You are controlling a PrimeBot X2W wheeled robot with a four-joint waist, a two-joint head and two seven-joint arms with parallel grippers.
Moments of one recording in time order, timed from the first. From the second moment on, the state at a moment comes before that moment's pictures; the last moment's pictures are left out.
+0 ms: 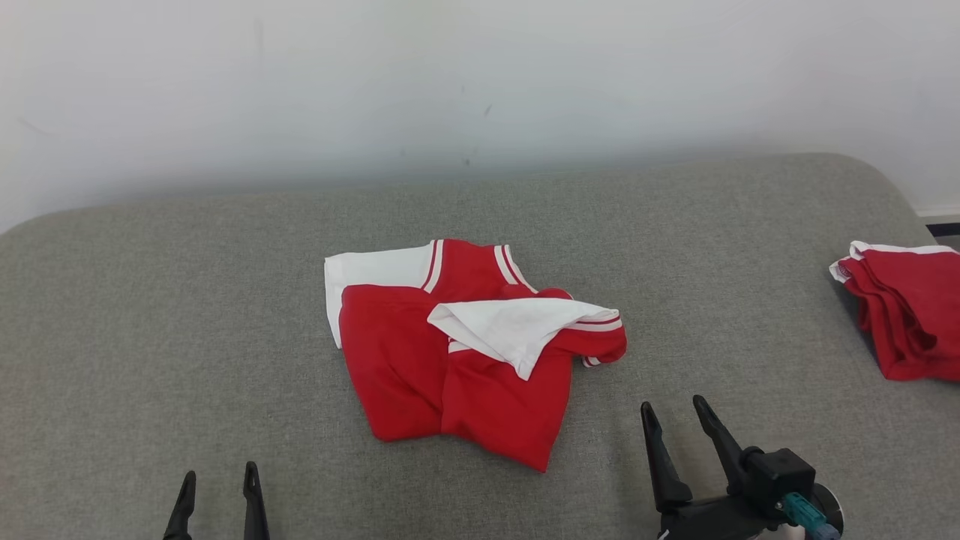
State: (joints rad) left arm 0.02 0.05 0.06 0.28 -0.15 -0.04 -0.26; right arm -0.10 -0.05 0.09 0.39 0.14 0.13 -0.26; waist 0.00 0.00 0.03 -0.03
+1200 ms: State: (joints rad) left arm -0.07 0.05 -0.10 0.25 -0.25 0.01 -0.26; right arm -0.36 -0.05 0.20 0.57 0.22 0.13 -0.26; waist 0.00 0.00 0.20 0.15
